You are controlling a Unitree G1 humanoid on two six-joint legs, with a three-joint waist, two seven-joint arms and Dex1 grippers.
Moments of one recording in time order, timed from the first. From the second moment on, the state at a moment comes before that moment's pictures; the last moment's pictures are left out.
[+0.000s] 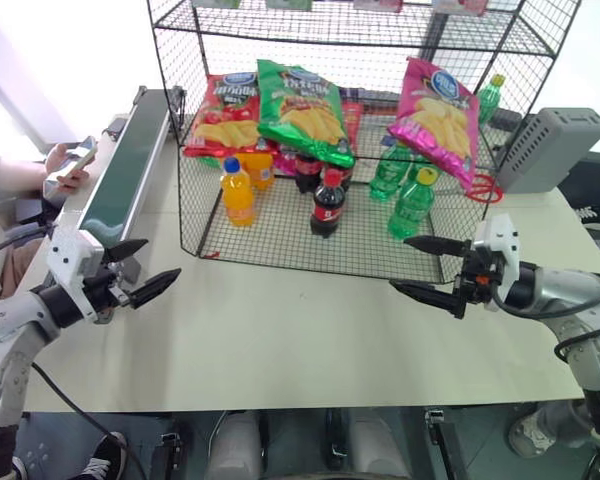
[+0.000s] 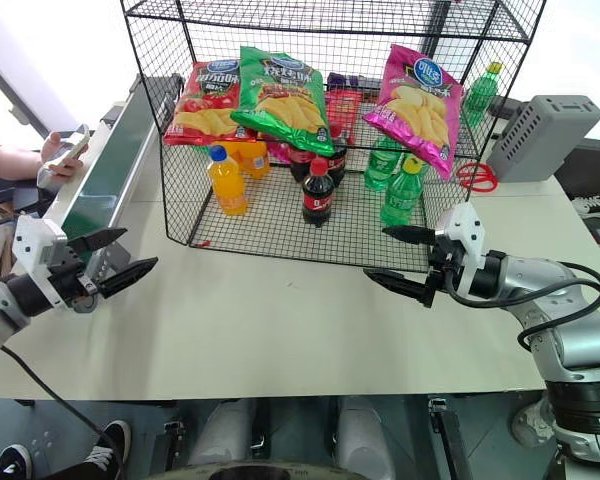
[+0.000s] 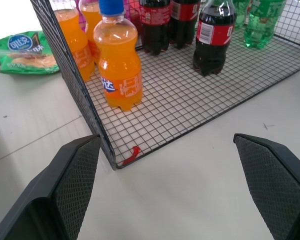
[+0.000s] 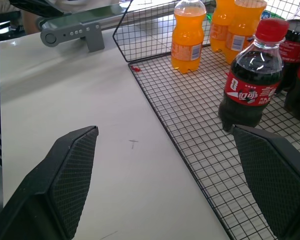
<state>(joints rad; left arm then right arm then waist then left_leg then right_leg) 0.03 0.78 0.39 -0.19 -0.54 0.36 -0.89 -0.16 -0.80 -0.16 -0.22 0.60 0.40 1.07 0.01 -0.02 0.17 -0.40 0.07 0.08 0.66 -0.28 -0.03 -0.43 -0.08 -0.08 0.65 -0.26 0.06</state>
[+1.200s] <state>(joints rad) 0.02 0.78 0.37 -0.15 -0.50 0.31 -0.92 -0.19 -0.79 -0.16 -0.19 0.53 0.36 1.07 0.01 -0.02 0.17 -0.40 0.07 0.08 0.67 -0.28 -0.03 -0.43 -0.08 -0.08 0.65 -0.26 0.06</state>
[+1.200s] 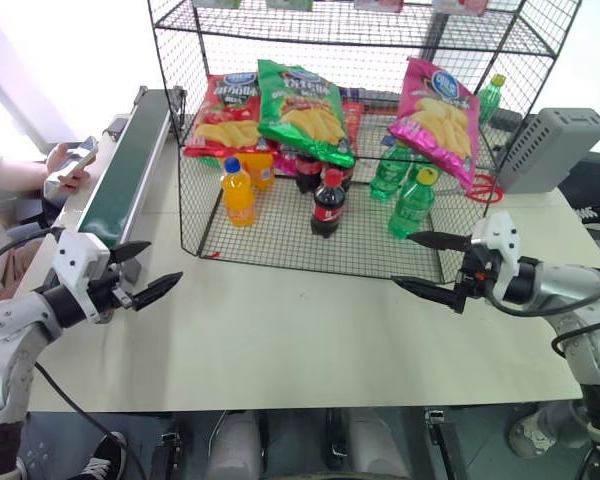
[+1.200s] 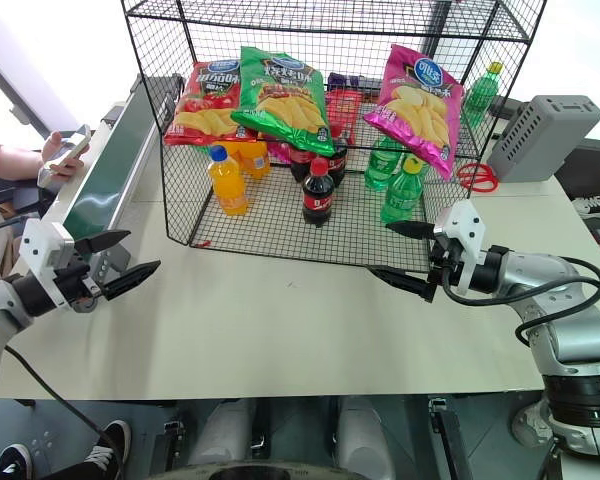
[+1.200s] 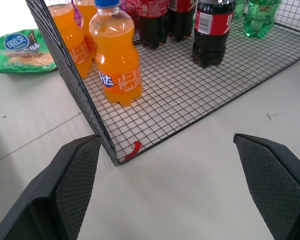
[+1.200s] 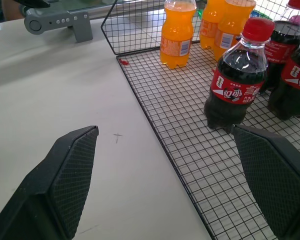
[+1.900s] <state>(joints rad) 0.02 0.78 0.37 -0.15 -0.49 0.31 -0.91 -0.20 -0.78 -0.14 -0.17 0.51 0.35 1.08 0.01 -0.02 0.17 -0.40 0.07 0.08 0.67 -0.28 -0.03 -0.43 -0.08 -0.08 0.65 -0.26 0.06</state>
